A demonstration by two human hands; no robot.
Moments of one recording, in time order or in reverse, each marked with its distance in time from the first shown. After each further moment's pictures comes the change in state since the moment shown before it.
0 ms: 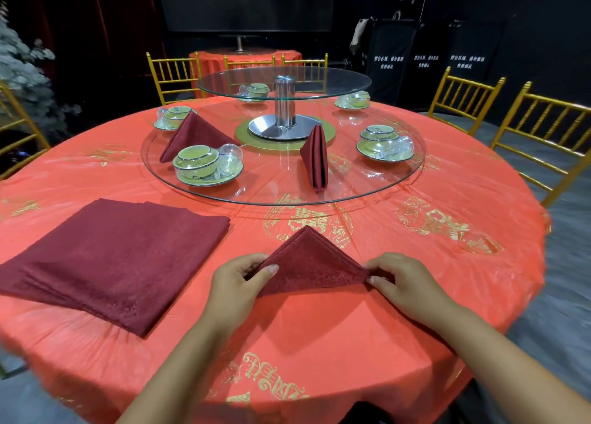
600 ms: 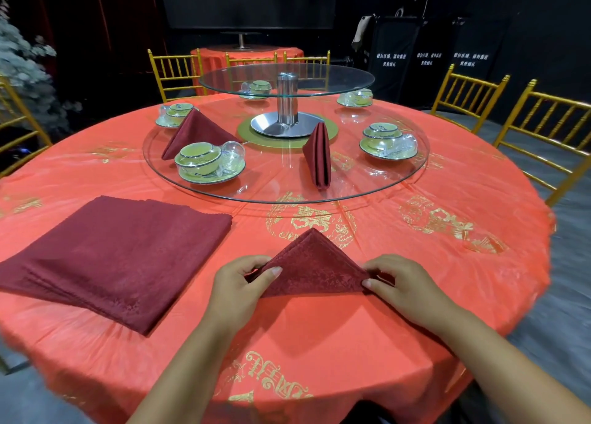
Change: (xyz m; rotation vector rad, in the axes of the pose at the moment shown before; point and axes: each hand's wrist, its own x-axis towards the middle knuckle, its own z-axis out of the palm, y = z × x) left_hand -0.006 0.002 -0.001 0.078 0.041 0.053; right_hand -0.002 -0.012 0.003 0.130 -0.046 0.003
